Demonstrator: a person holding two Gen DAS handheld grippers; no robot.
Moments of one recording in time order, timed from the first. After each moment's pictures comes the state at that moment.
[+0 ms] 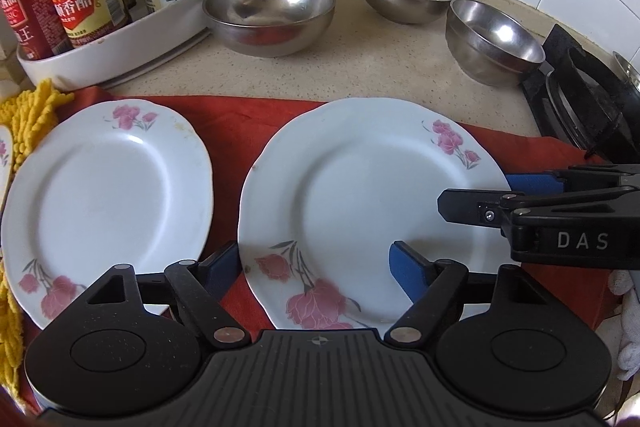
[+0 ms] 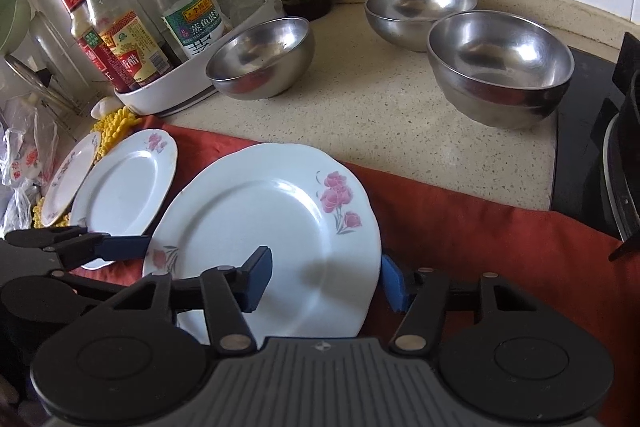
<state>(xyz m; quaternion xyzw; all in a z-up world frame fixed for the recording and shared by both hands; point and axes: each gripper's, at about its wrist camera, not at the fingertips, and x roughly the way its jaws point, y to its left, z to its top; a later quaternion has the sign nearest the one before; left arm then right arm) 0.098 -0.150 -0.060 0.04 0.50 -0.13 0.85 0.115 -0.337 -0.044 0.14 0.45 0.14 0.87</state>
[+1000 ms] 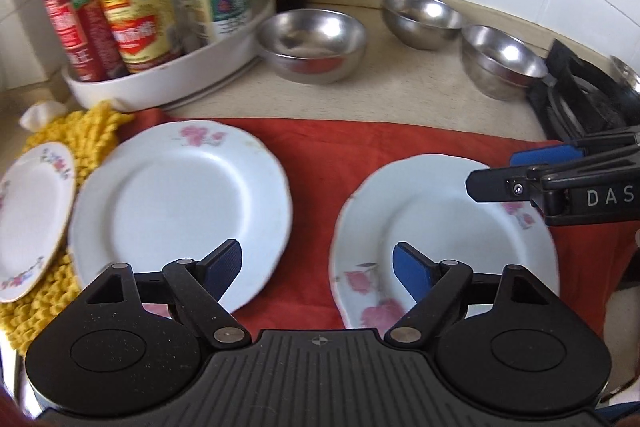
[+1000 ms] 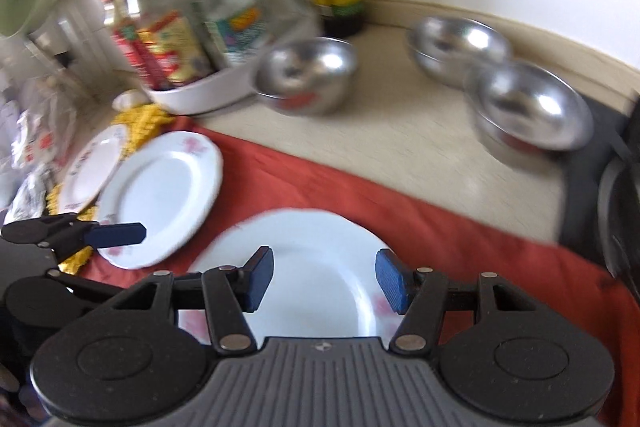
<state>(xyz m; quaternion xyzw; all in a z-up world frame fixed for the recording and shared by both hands) 0.076 -0.108 -0.032 0.07 0.46 -0.10 0.88 0.118 -0.293 -0.007 0.08 0.43 0.18 0.88</state>
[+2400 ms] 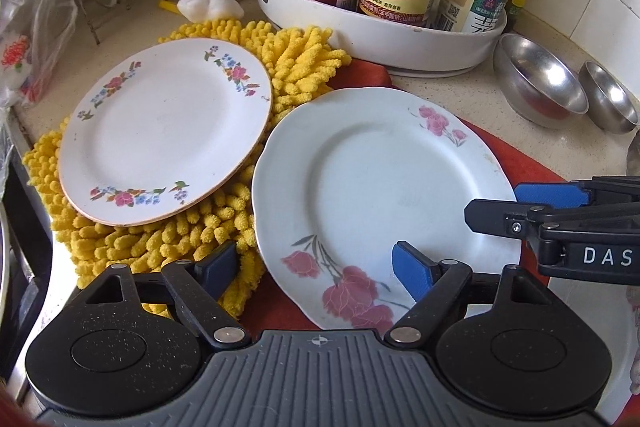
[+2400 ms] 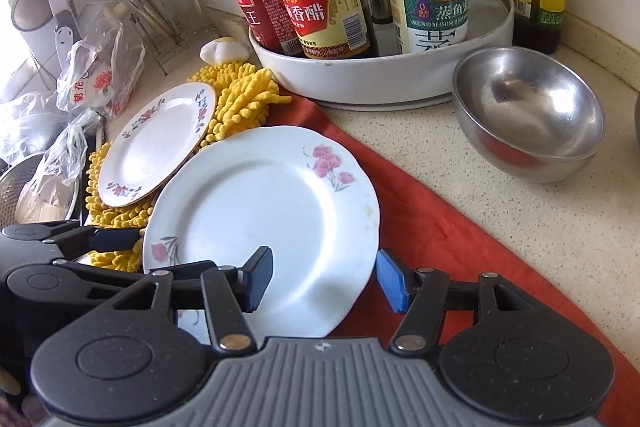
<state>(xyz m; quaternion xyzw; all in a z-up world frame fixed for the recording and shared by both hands) 0.104 0.010 -0.054 -0.06 0.49 0.06 0.87 0.194 -0.168 -0.034 0.02 0.45 0.30 0.84</state>
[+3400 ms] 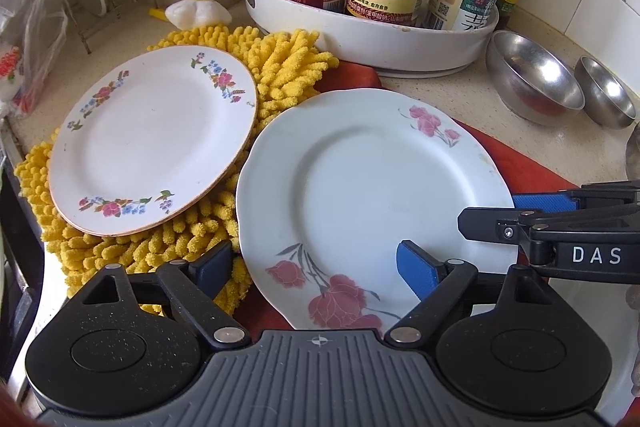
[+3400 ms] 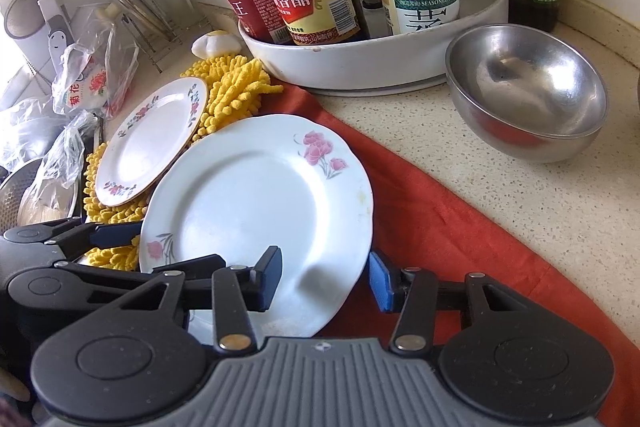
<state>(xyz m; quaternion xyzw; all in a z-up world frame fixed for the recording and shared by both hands) 0.106 0.006 -0.057 -0.05 0.49 0.06 0.87 0.197 -0.171 -0.041 0.03 0.47 0.30 0.83</state>
